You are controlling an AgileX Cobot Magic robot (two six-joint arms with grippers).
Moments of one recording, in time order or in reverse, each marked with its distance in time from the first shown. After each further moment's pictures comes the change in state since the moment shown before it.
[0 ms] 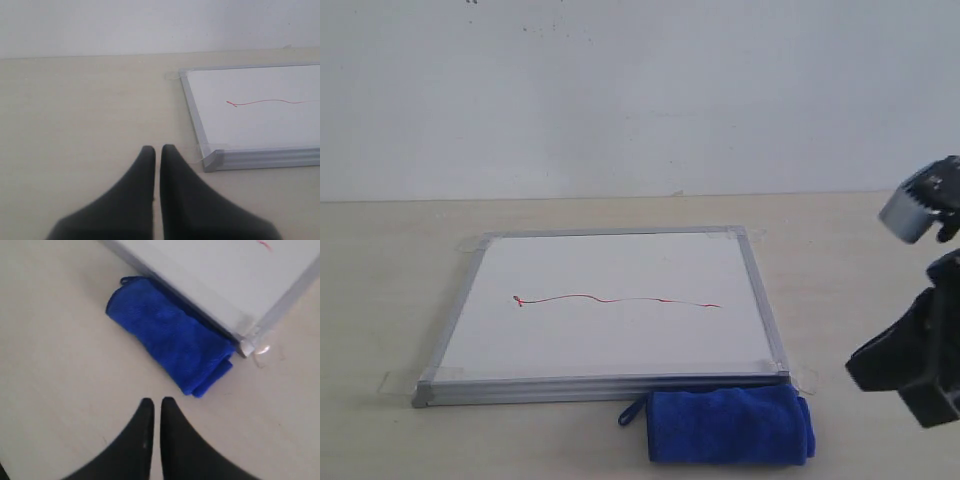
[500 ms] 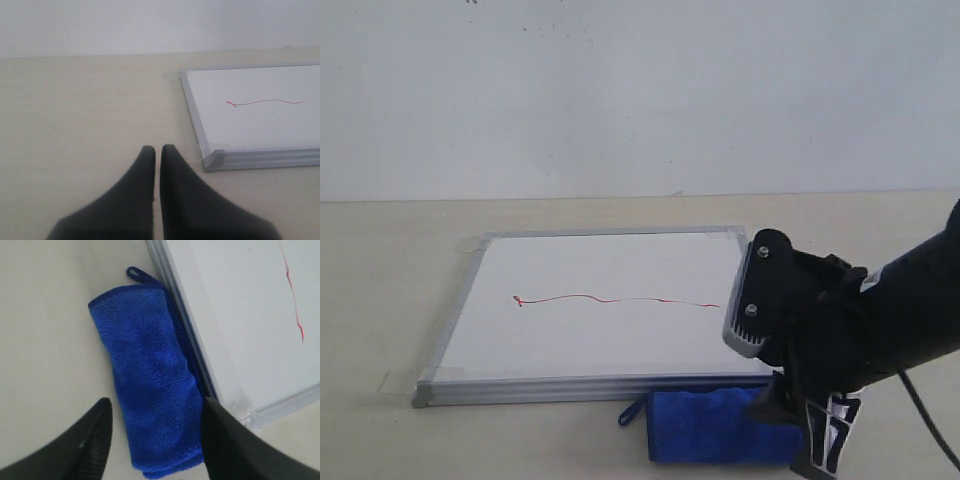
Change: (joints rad) left arm 0.000 0.000 0.000 0.000 0.000 0.000; right arm 0.357 0.270 -0.017 -0.152 -0.429 -0.214
